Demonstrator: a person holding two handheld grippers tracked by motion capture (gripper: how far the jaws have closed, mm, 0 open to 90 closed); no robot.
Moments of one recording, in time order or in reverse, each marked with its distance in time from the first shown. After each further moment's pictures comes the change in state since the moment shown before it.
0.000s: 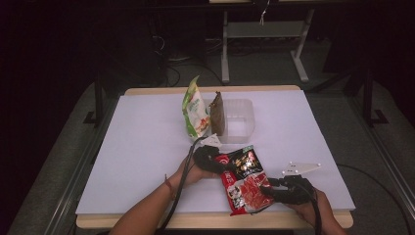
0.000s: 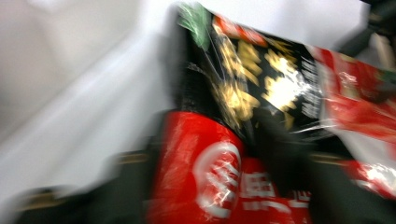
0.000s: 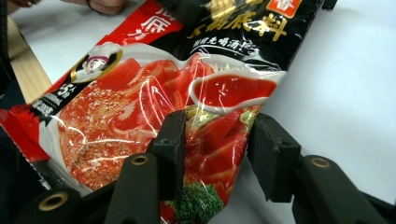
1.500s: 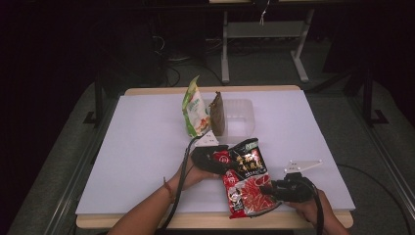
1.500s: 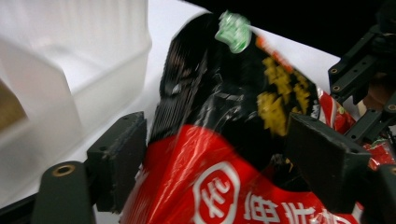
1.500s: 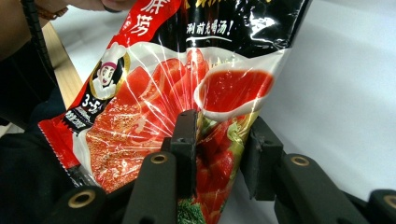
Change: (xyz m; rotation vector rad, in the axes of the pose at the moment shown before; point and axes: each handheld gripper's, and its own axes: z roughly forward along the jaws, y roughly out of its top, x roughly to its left) left arm -0.015 0.007 -0.011 -0.136 -0.022 -0.057; right arm -0.009 0.000 0.001 0.006 0.121 0.026
